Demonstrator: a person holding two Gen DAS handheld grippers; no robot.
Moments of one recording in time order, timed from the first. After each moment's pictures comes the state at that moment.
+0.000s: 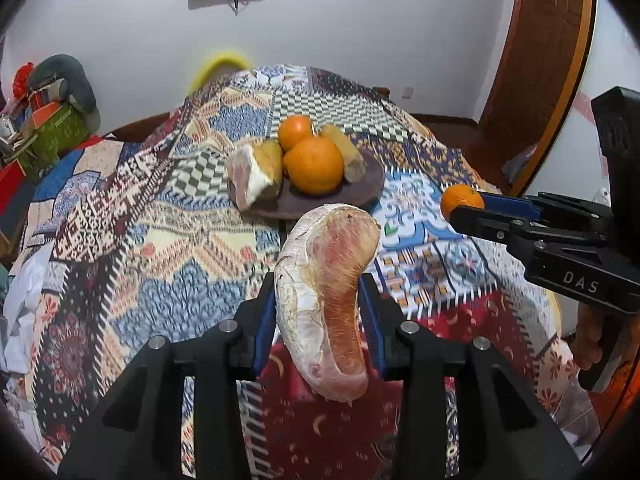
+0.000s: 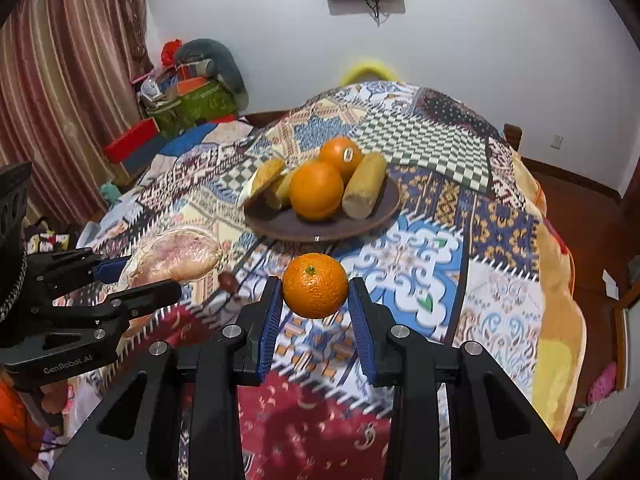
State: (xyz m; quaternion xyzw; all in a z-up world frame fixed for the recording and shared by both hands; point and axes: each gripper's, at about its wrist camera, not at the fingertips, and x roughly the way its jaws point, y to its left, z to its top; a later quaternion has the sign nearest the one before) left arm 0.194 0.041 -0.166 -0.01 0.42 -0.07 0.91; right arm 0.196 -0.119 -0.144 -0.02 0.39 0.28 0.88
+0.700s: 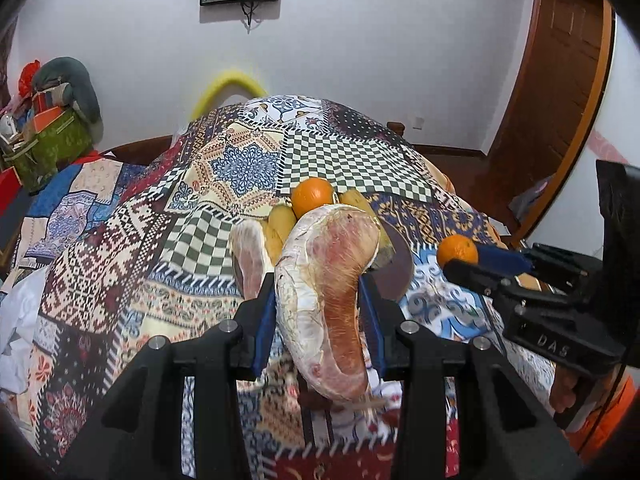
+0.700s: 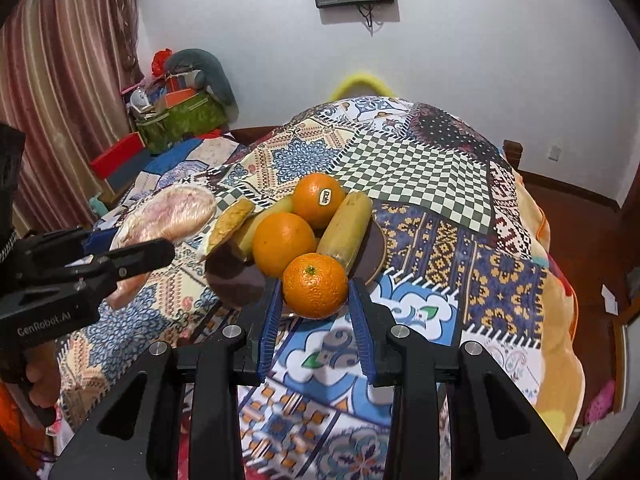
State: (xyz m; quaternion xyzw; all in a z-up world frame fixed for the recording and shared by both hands) left arm 0.283 0.057 -0.150 -0.04 0.38 -0.05 0.92; right arm 0.257 -0.105 -0.147 -0.02 0.37 0.27 0.89
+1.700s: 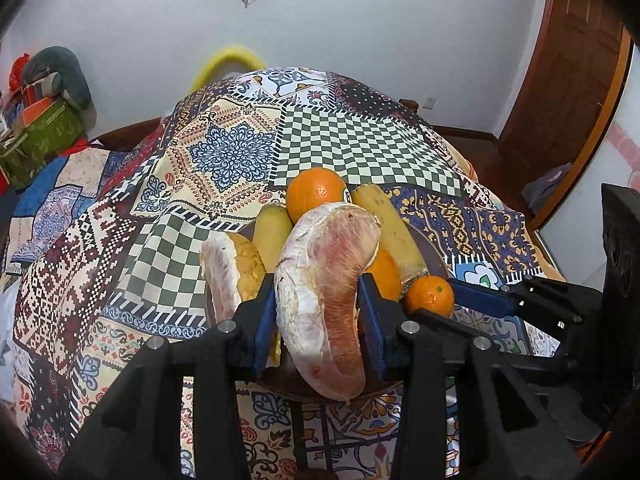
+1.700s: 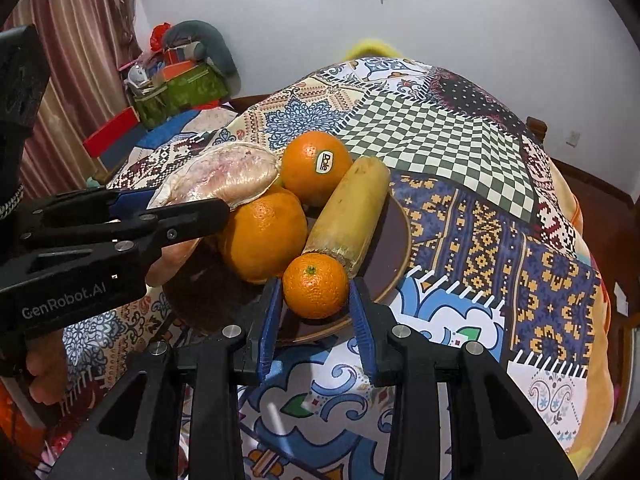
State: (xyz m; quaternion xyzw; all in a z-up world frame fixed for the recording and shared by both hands) left arm 0.356 0.048 -0.194 -0.03 0.42 -0.05 0.90; right arm 0.293 -0.082 -0.191 -0.03 0.42 0.29 0.86
